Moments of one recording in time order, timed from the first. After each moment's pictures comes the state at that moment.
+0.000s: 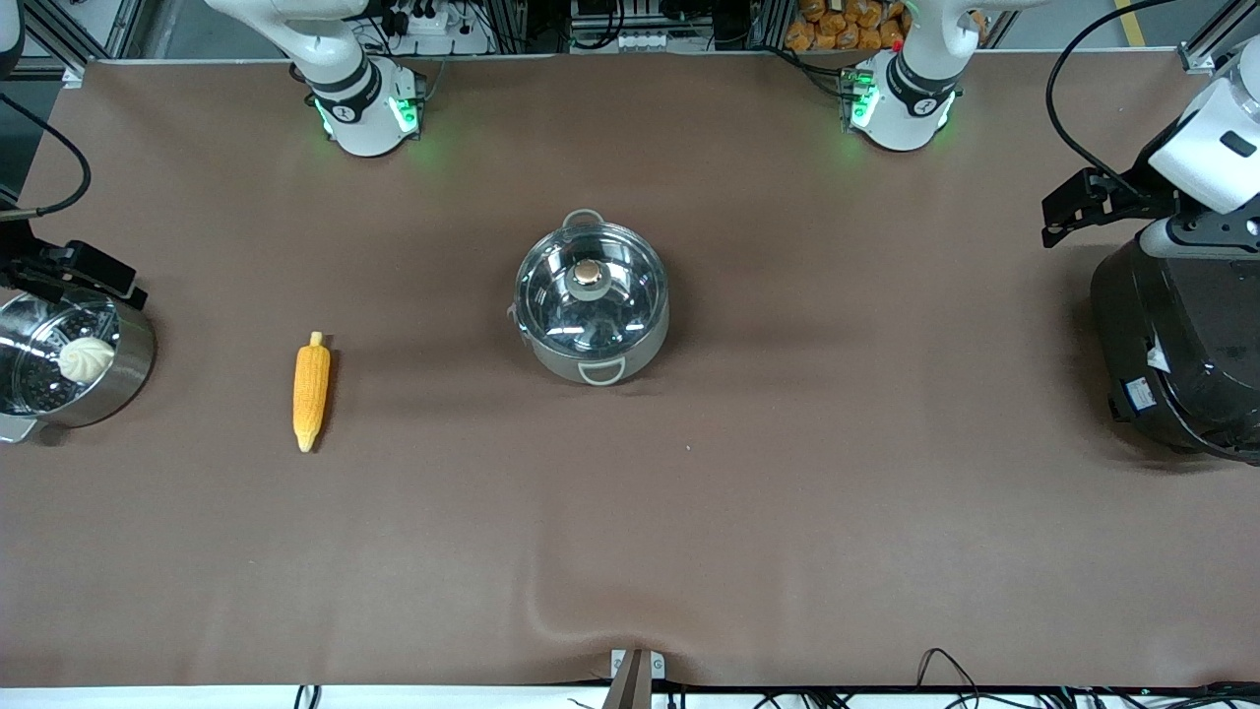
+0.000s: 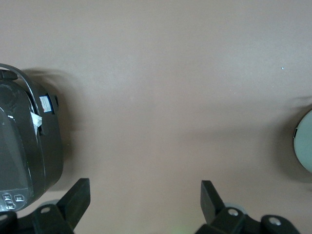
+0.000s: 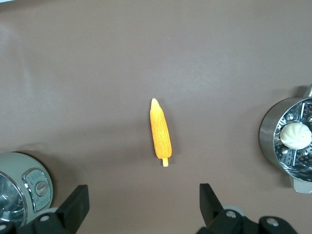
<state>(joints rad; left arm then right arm) -0.05 -0.04 -0.07 -1.59 0.01 1.55 -0.05 -0.04 0.06 -0.02 -1.52 0.03 1.61 0.05</state>
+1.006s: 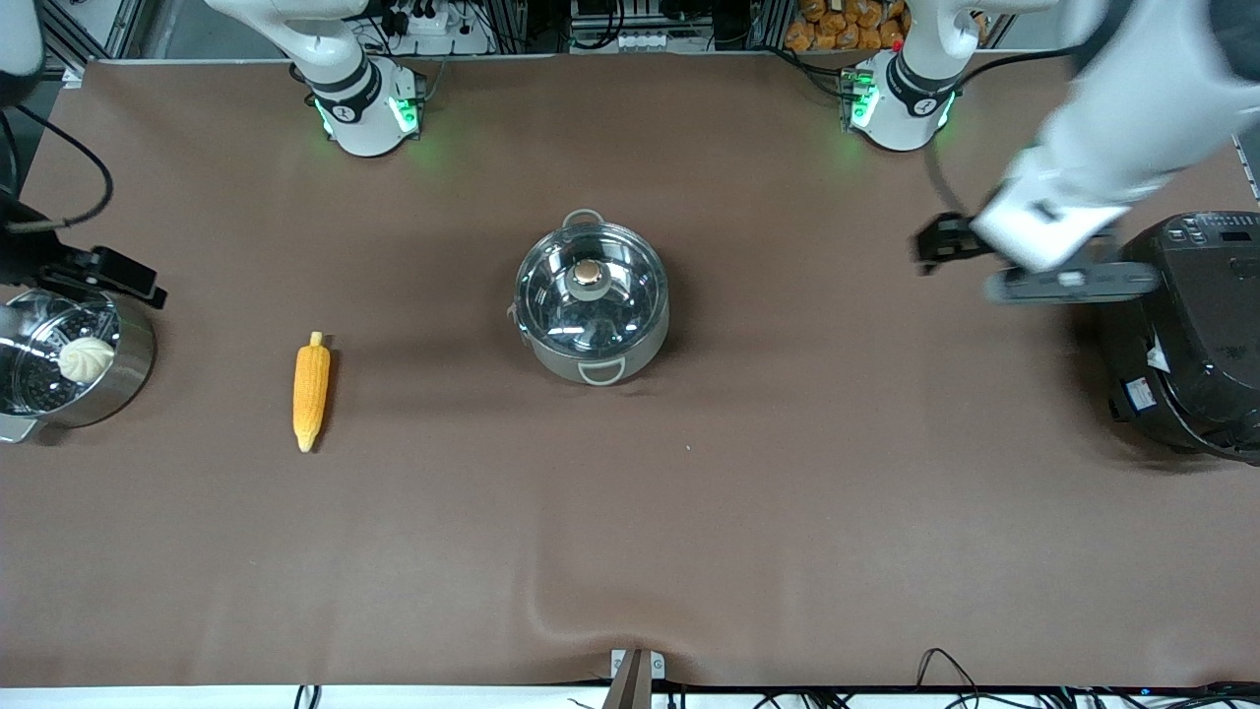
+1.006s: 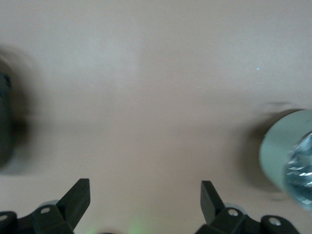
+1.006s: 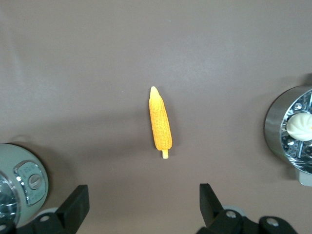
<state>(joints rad) -0.24 0.13 -0.16 -1.52 0.01 1.55 -0.47 -0.04 0.07 -0.02 -1.61 0.03 1.65 0.05</state>
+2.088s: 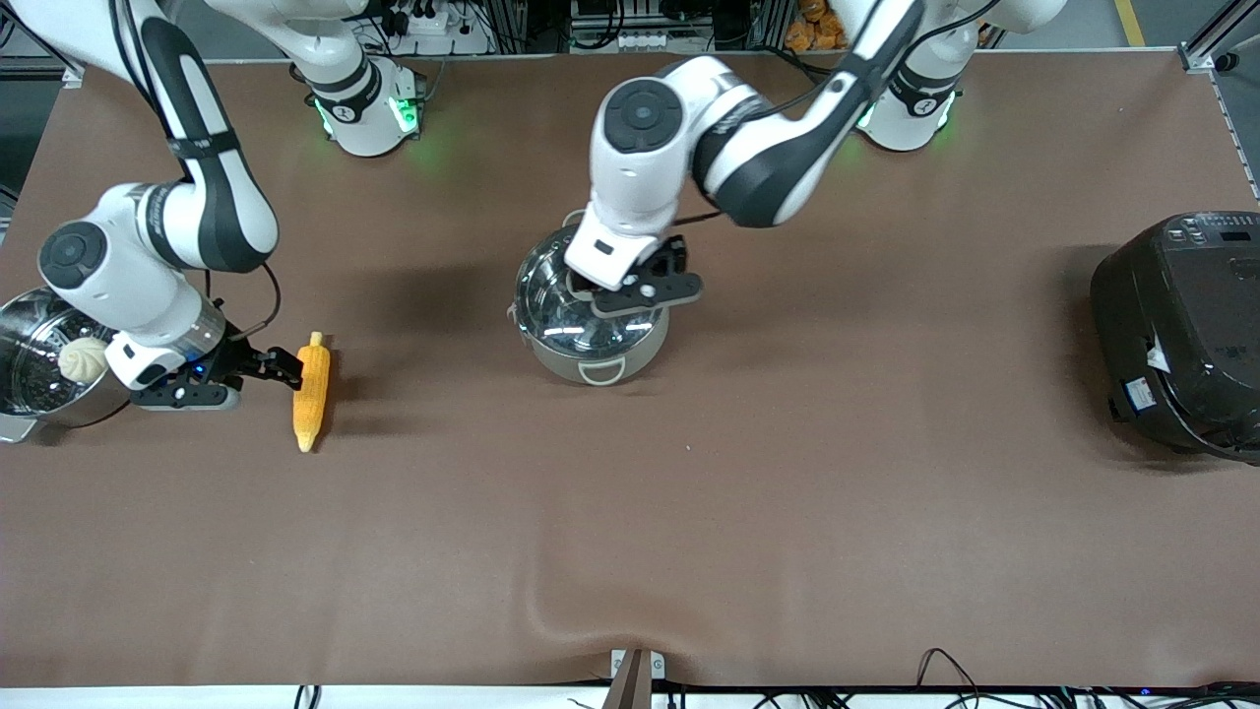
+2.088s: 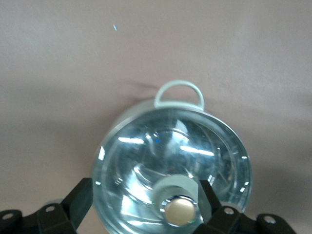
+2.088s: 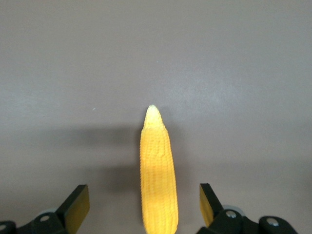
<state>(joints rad) -0.73 0.55 -0.16 -1.36 0.01 1.96 -1.12 -0.04 0.23 -0.01 -2.16 0.03 2.50 -0.09</state>
